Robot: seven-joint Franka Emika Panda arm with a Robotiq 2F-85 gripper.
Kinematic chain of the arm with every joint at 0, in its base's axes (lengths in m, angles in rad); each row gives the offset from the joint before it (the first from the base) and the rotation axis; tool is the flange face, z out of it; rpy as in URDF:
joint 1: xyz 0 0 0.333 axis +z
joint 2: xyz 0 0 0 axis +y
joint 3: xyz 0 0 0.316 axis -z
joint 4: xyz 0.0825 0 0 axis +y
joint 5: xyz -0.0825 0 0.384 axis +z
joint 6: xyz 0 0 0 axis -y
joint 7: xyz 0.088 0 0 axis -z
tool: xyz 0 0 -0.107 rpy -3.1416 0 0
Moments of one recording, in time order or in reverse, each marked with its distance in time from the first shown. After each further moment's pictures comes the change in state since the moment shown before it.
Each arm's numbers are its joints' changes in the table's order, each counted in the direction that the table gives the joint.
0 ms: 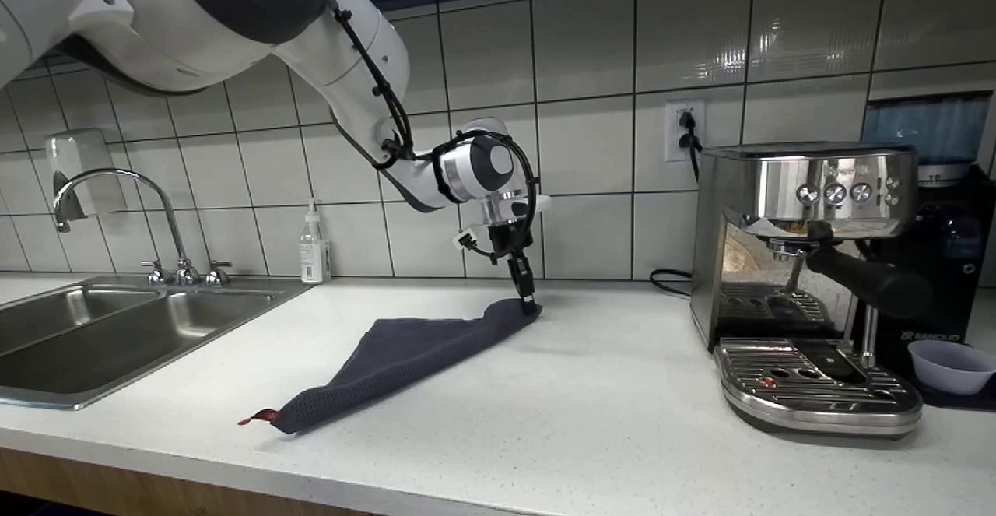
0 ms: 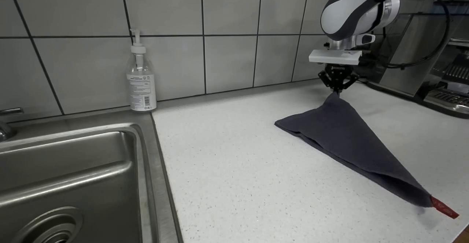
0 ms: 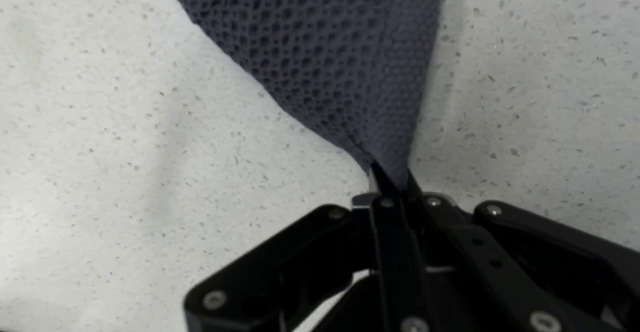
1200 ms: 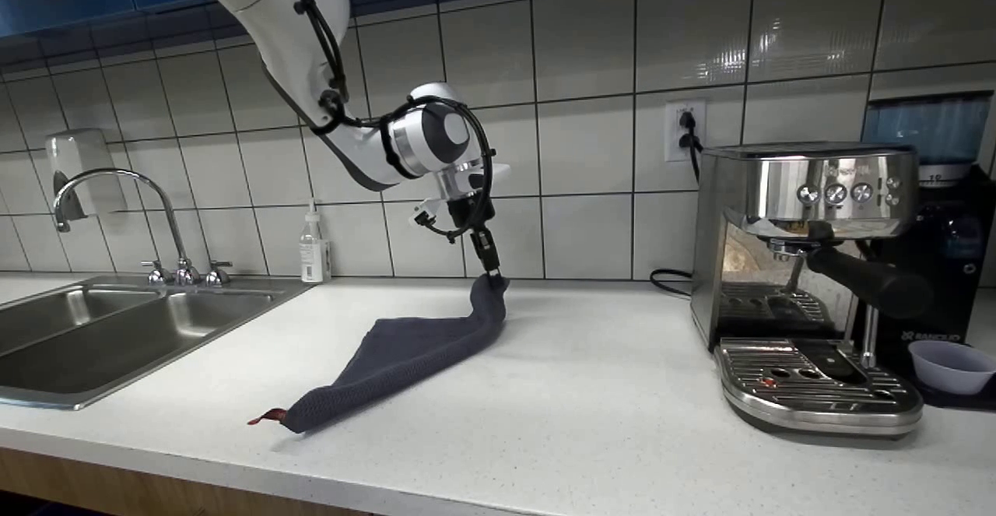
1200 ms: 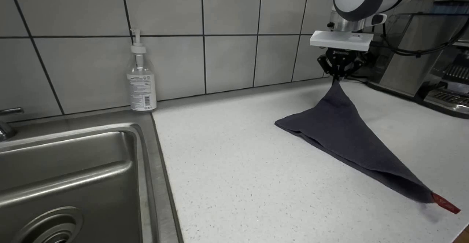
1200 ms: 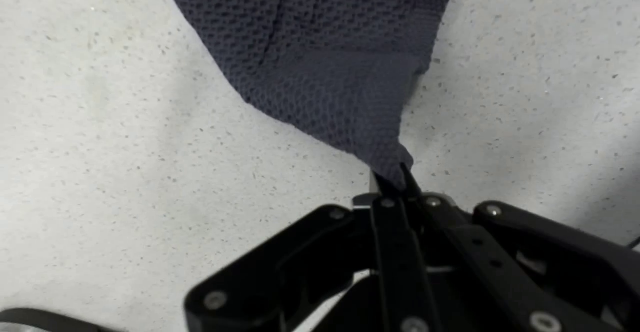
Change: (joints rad) arm 0.126 -0.273 0.032 0.341 -0.070 0.179 0.061
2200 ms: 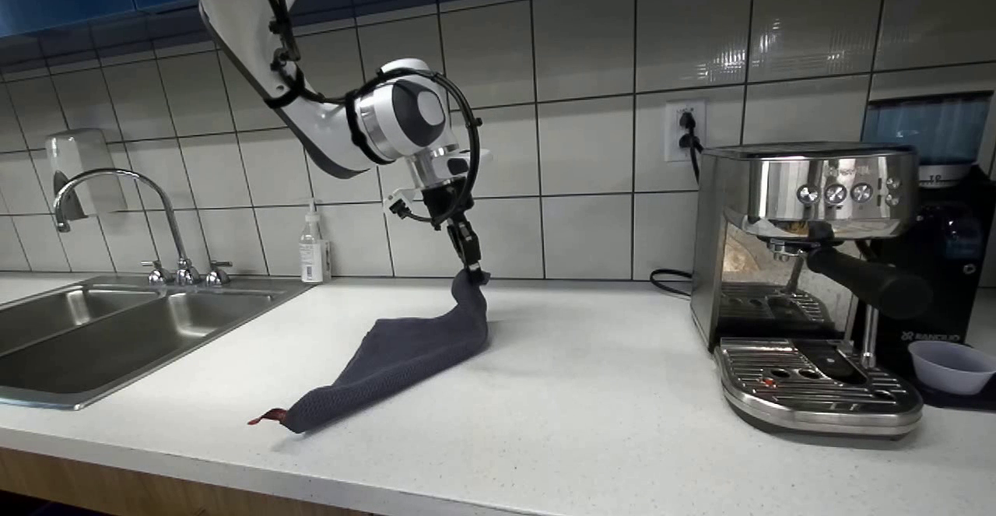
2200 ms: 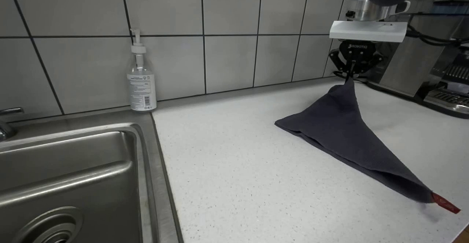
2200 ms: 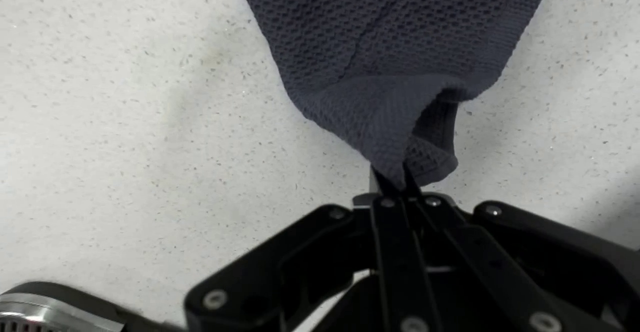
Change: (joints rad) arm 0.023 -0.200 -0.007 0.240 -0.066 0.057 -0.078
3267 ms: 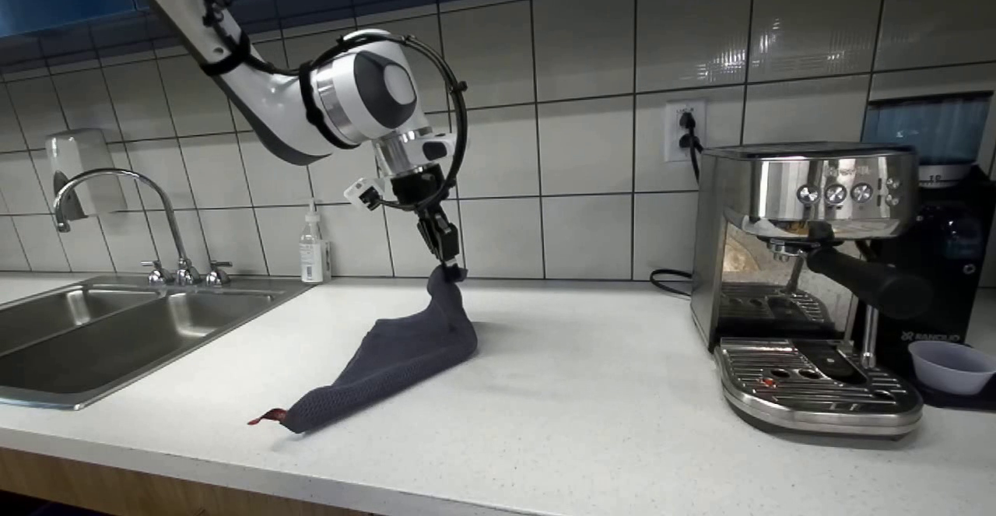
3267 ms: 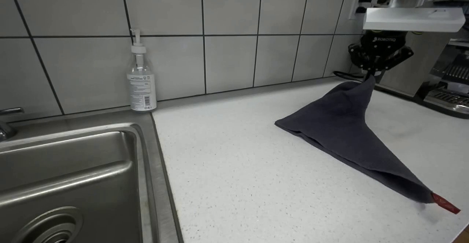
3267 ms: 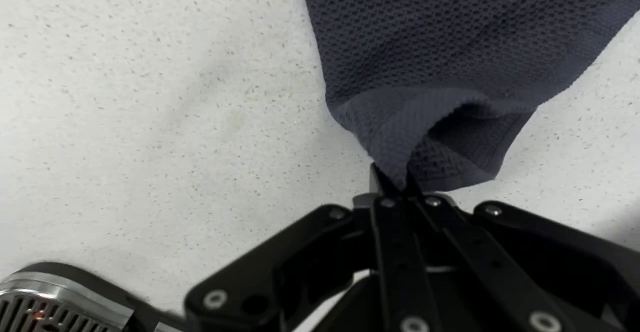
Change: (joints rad) arm -0.004 -0.222 -0.024 0.244 -0.075 0.052 -0.085
